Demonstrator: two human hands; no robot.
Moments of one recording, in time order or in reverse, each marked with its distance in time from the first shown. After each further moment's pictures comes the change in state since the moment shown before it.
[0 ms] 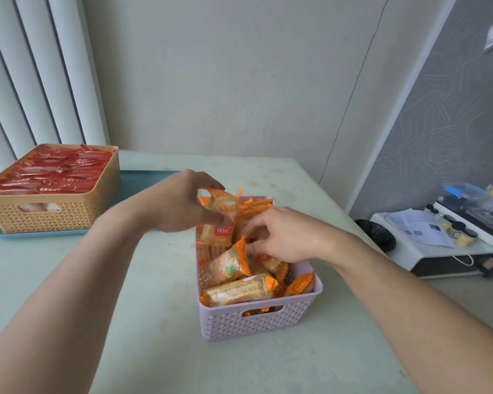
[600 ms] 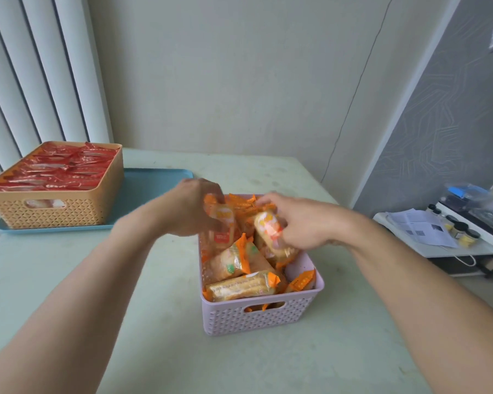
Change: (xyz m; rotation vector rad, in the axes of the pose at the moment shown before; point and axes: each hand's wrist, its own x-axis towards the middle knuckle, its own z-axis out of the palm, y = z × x) left_hand 0.002 -0.003 0.020 0.162 -0.036 -0.067; right_hand -0.002 0.009 -0.024 -0.053 -0.089 0.118
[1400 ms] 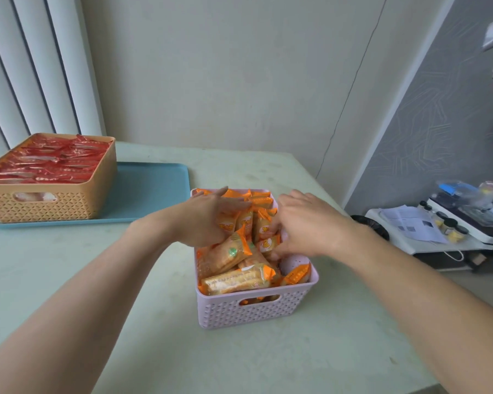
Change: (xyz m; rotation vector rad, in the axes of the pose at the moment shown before) left_hand 0.006 0.002 0.027 0.007 -0.205 0.167; right_hand -0.002 0.014 0.021 -0.508 0.163 -0.095
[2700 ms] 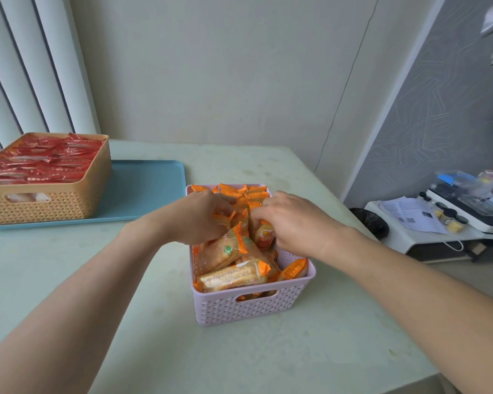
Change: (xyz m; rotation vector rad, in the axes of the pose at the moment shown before) left_hand 0.001 0.004 0.004 0.023 0.063 0.024; right_hand -0.002 -0.006 0.012 0.141 0.148 -0.096
